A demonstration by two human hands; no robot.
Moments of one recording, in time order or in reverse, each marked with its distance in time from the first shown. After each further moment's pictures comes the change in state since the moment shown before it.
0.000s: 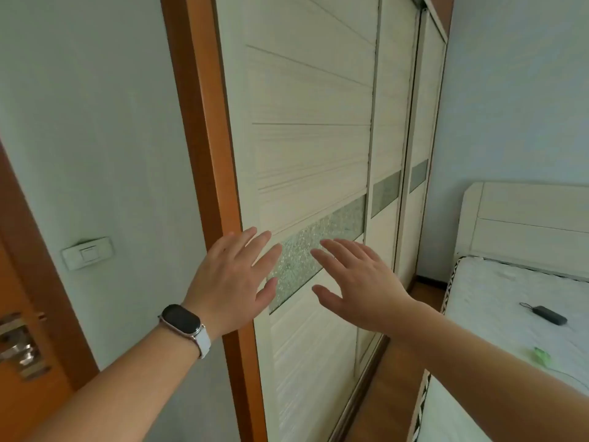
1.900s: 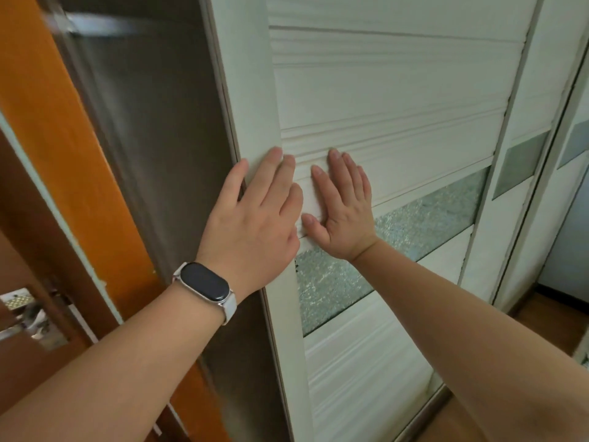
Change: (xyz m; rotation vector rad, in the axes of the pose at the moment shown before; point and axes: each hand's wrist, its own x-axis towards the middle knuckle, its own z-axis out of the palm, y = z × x) left_hand 0.178 -0.014 0.141 0.518 0.042 -0.177; right_hand 0.252 0.111 0.245 0.429 0.838 -0.138
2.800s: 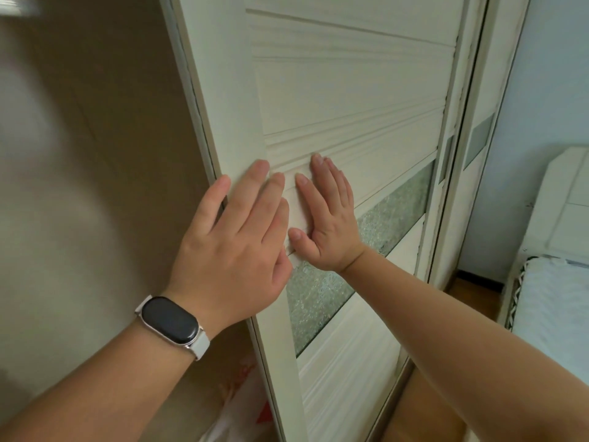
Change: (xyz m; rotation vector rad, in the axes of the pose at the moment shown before) left_hand 0.169 0.127 0.093 -0.166 0.231 0.080; right_hand -0.023 0.231 0.007 0.003 0.016 -0.008
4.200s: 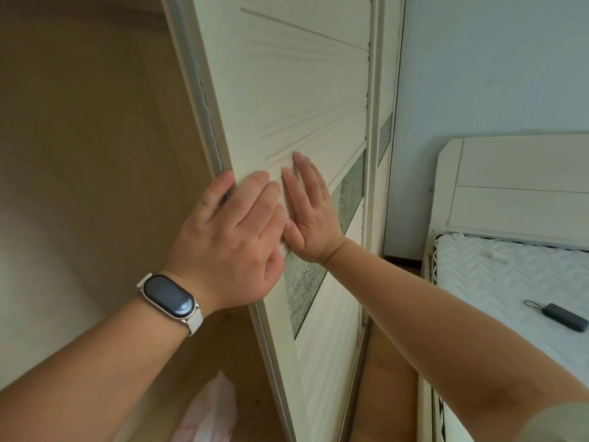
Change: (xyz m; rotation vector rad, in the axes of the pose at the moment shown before) left_hand 0.118 0.063 0.128 -0.239 0.216 0.210; right_hand -0.022 0.164 -0.010 -0.115 -0.094 0.091
